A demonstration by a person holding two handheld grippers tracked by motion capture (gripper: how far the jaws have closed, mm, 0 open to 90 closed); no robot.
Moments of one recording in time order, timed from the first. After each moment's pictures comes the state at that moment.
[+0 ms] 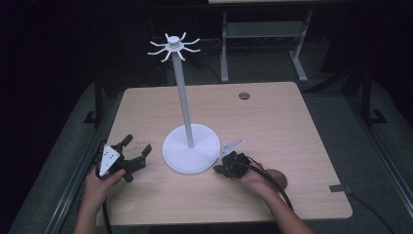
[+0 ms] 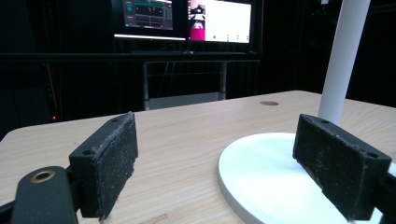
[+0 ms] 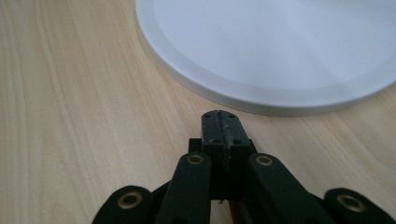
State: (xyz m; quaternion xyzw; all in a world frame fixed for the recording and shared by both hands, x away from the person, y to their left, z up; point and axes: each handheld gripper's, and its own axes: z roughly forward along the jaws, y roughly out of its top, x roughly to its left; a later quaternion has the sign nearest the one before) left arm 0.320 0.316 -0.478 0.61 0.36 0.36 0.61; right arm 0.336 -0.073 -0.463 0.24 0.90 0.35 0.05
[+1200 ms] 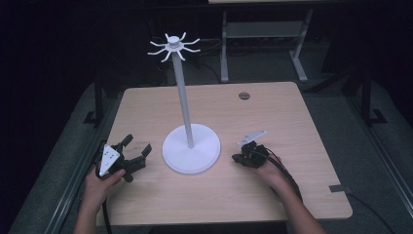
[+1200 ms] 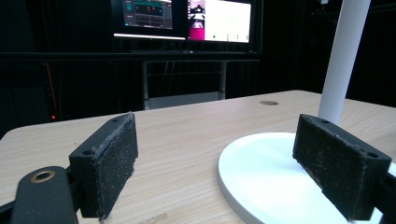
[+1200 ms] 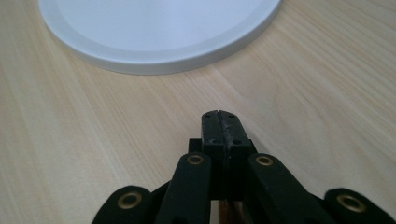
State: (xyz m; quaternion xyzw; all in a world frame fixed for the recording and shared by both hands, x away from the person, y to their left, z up) left arm 0.320 0.316 -0.478 0.61 0.36 0.36 0.61; right arm 0.360 -0.128 -0.459 0.31 0.88 0.35 0.07
